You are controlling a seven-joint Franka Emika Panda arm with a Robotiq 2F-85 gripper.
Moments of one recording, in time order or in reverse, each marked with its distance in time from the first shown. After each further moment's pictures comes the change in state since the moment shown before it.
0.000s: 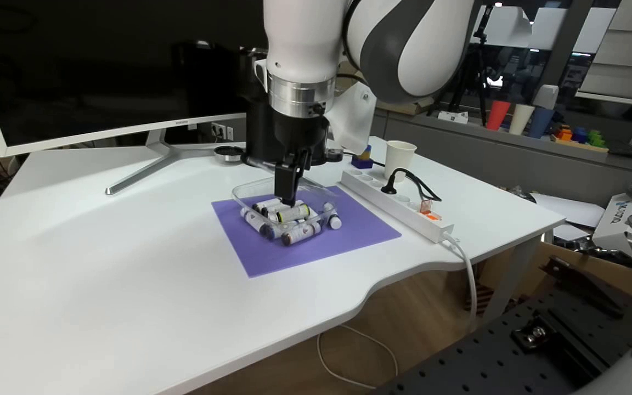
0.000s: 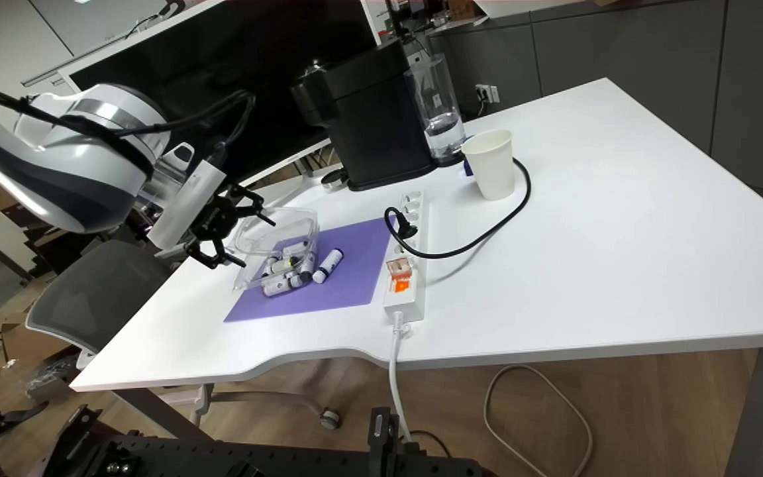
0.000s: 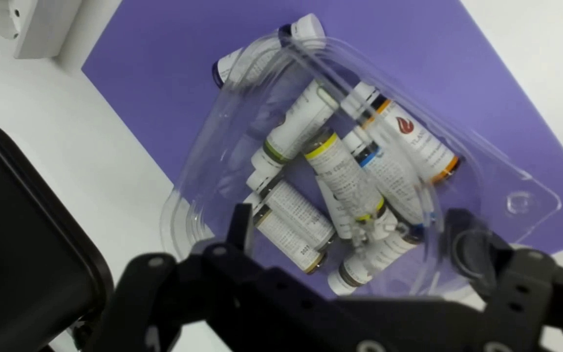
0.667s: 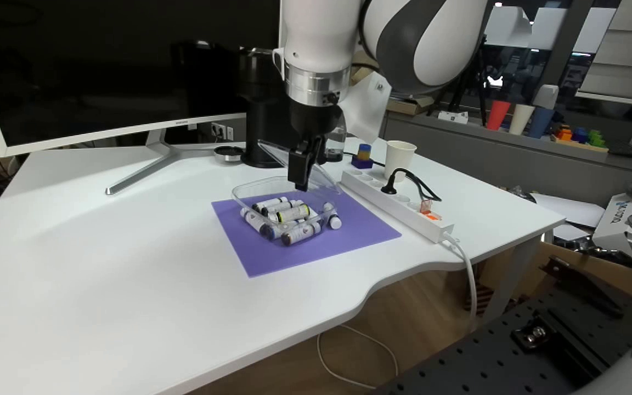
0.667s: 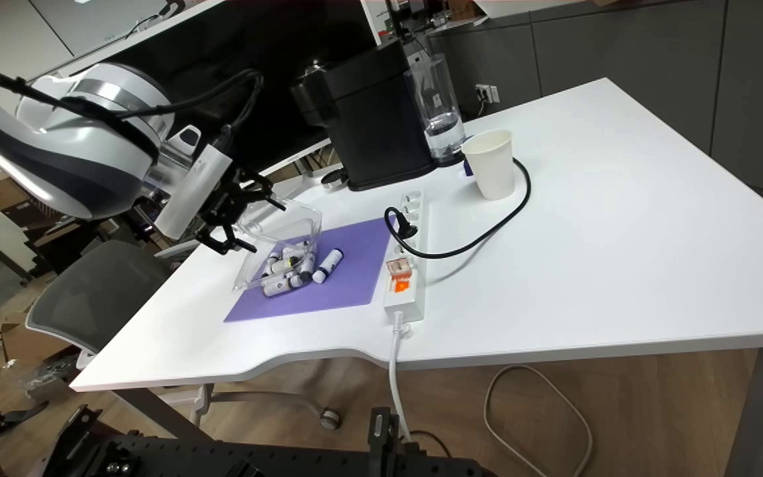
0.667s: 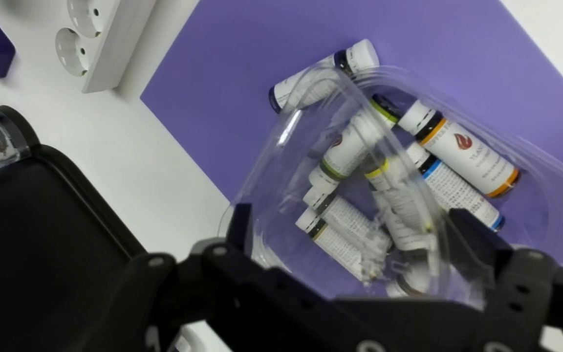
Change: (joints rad) arm -0.004 -0.038 -0.056 0.002 -0.046 -0.001 0.050
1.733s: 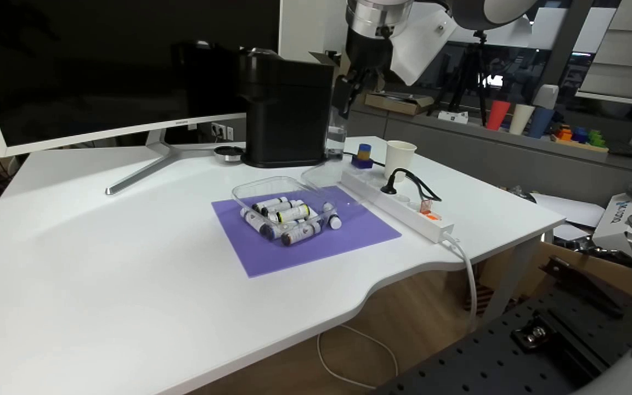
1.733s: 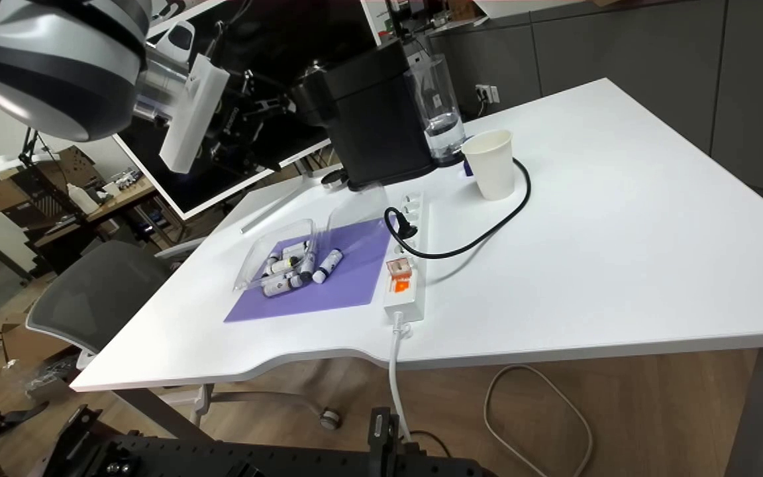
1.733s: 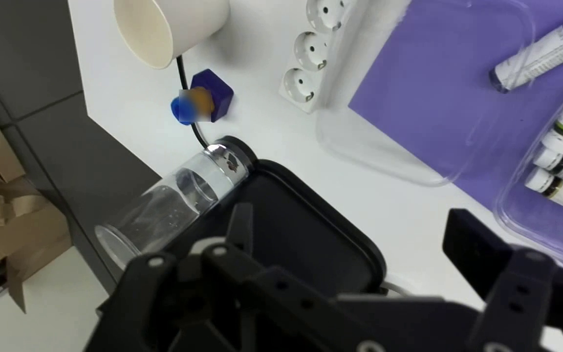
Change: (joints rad) arm -0.090 -0.235 -0.121 0.001 -0.192 -0.014 0.249
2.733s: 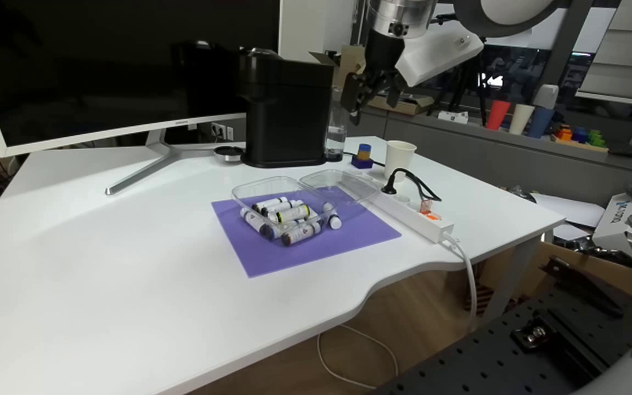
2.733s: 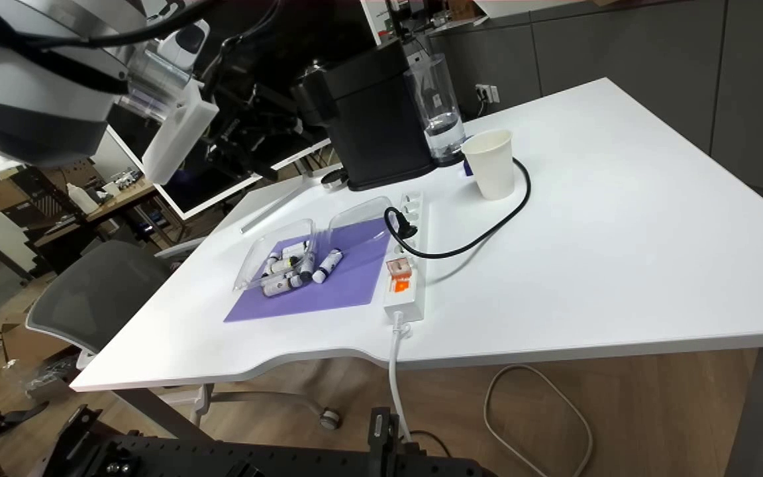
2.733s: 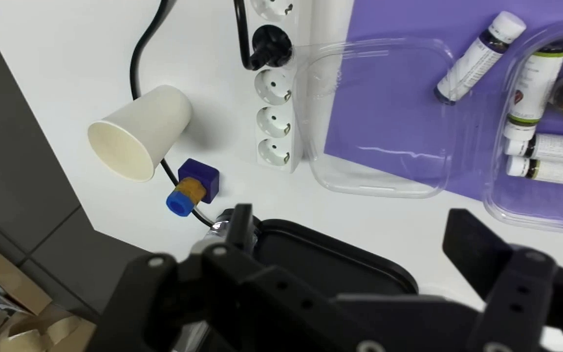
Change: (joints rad) arm -0.035 -0.058 -0.030 -0.117 0.358 0.037 -0.071
